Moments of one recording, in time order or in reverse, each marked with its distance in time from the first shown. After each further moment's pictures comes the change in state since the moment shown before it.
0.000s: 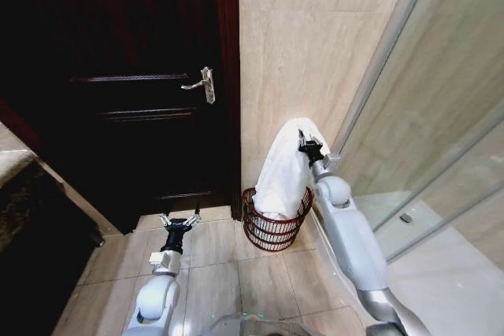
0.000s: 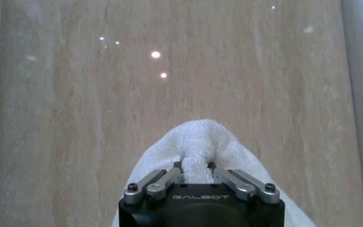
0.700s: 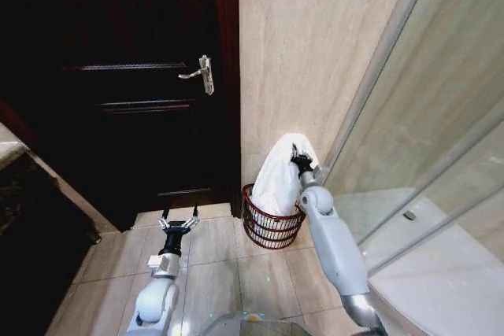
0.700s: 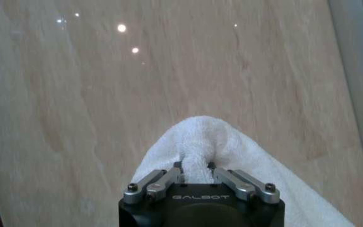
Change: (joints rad) left arm 0.005 0.005 -0.012 0.017 -0.016 -0.023 -0.003; right arm -0.060 0.091 0.002 -0.073 0.119 -0.014 0.070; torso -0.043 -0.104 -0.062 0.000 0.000
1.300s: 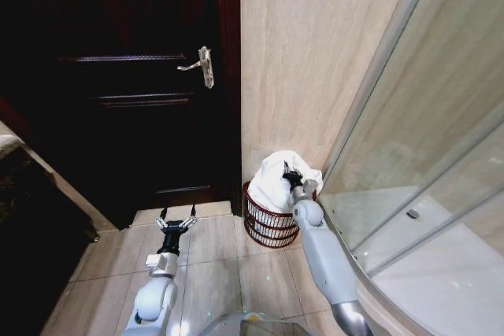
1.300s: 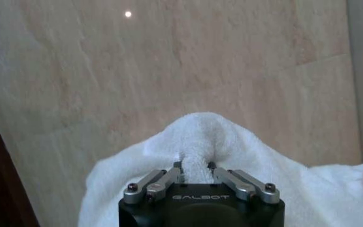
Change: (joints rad) left arm -0.013 0.003 -0.010 0.014 -0.022 -0.004 -0.019; right arm -0.081 0.044 0.011 -0.080 -0.072 0.012 -0.028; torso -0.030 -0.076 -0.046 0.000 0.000
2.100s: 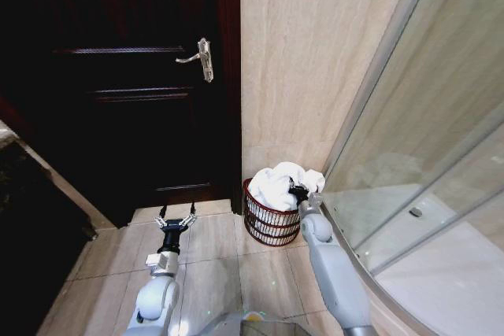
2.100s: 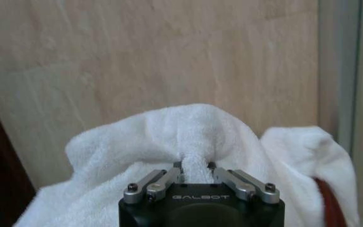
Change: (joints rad) left arm 0.000 -0.011 0.010 -0.017 0.002 -0.007 -0.005; right arm -0.103 -0.041 0.034 0.077 -0.009 -0.119 0.002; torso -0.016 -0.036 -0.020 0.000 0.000
